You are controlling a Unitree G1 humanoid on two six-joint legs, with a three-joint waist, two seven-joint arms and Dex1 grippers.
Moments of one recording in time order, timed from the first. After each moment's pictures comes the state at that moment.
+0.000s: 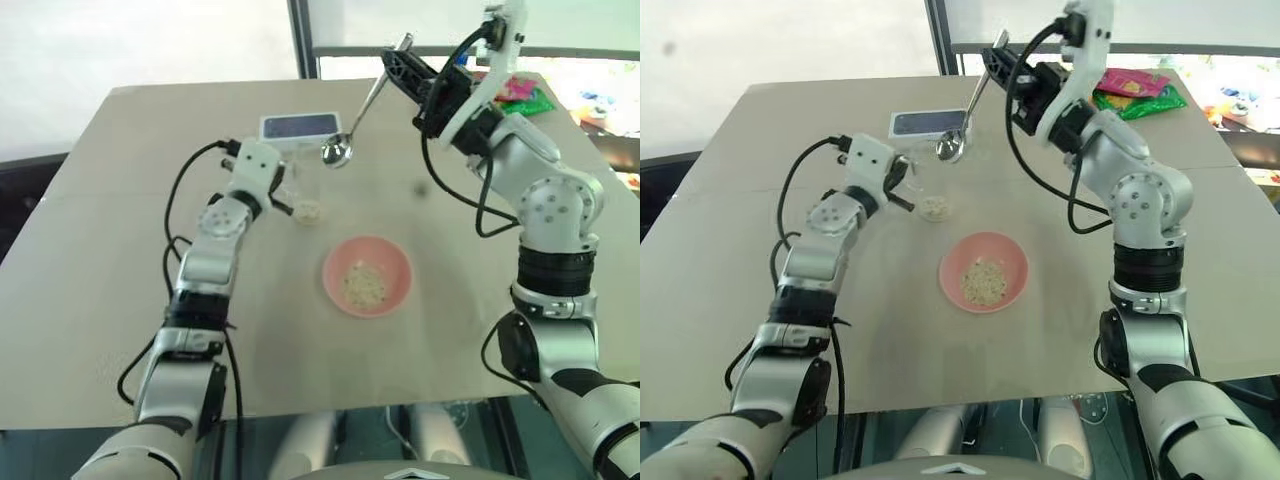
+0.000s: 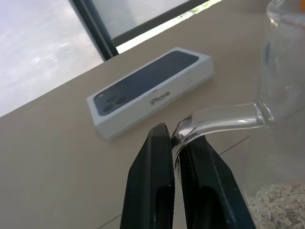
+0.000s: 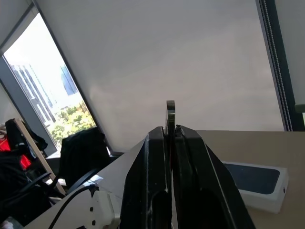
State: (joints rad) left arm -0.72 0.40 0.00 0.39 0.04 0.17 -0.37; right arm -0.96 -0.21 -0.10 -0.06 0.79 0.73 0.28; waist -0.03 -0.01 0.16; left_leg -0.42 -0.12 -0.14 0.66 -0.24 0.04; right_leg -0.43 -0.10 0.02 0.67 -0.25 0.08
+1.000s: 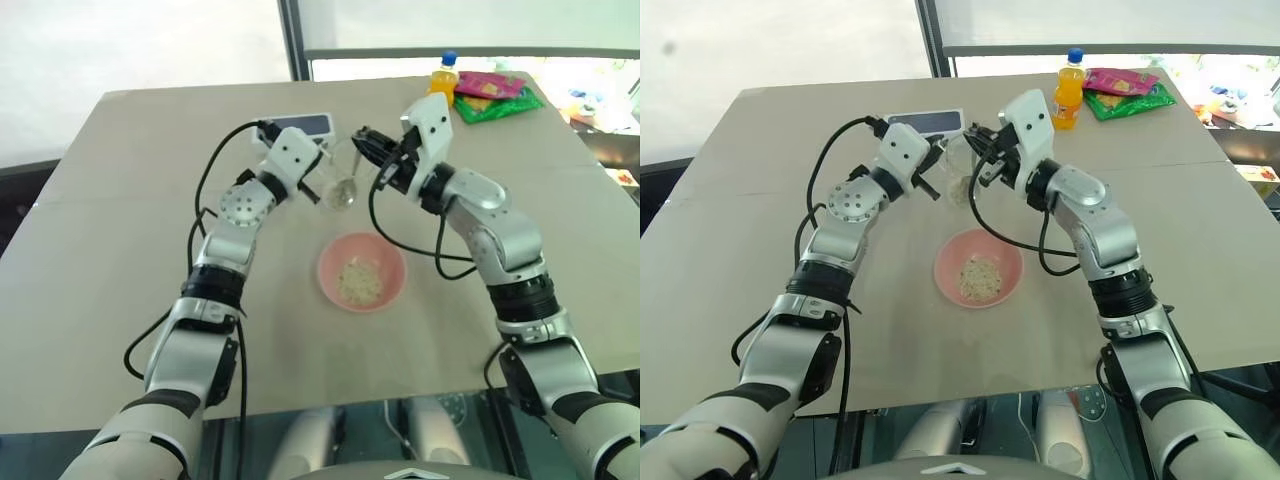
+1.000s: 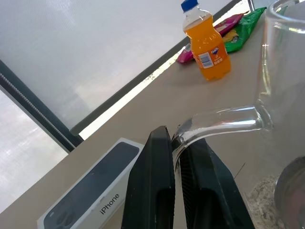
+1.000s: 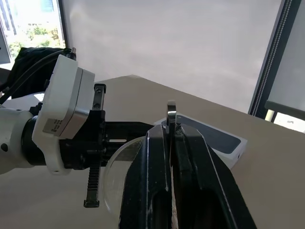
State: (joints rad) left arm -0.84 0.38 -0.08 0.58 0.08 -0.20 -0.46; right arm -0.81 -0.22 0.14 0.05 0.33 0.39 0.53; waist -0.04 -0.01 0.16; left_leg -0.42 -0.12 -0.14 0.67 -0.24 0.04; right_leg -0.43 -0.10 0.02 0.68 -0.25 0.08
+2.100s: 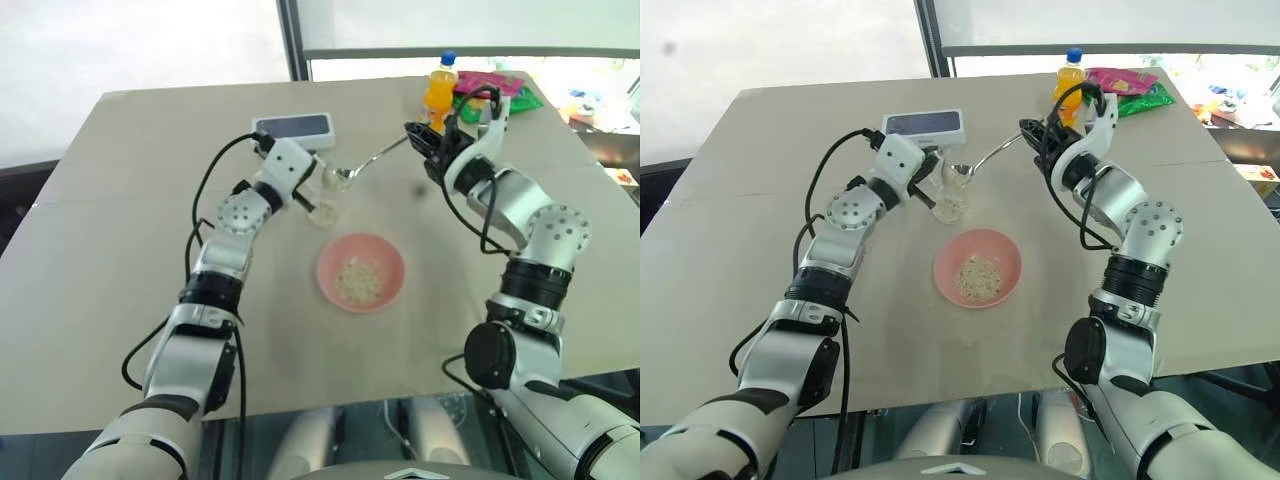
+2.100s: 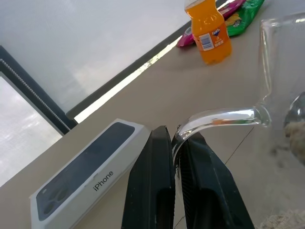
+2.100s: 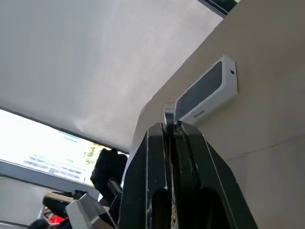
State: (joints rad) left arm -0.80 0.39 -0.05 0.61 0.07 -0.20 -0.46; right arm -0.91 0.01 -0.61 0.11 1.14 1.09 -0.20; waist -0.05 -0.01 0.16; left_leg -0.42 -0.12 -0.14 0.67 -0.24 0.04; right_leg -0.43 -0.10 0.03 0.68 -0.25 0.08
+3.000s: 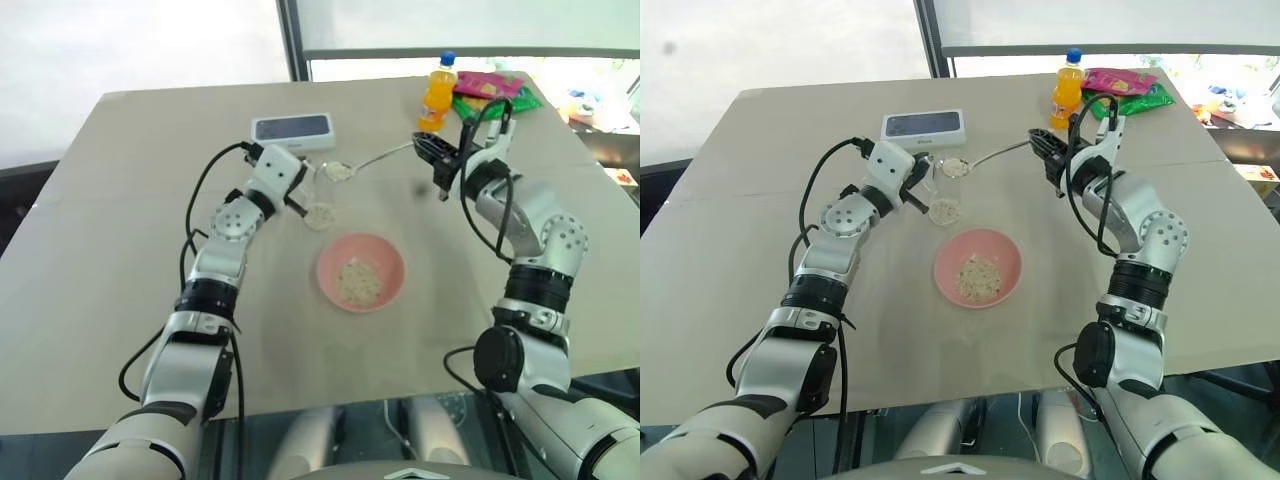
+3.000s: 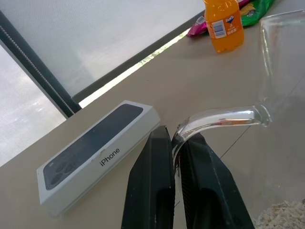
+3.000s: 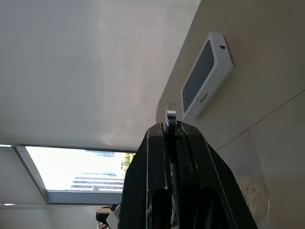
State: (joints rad) left arm -0.77 0.39 -0.03 0.61 0.05 -0.20 -0.45; right arm -0.87 -0.05 -0.55 0.21 1.53 0.95 -0.47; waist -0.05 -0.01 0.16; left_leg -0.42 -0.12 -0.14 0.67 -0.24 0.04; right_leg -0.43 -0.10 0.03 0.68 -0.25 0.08
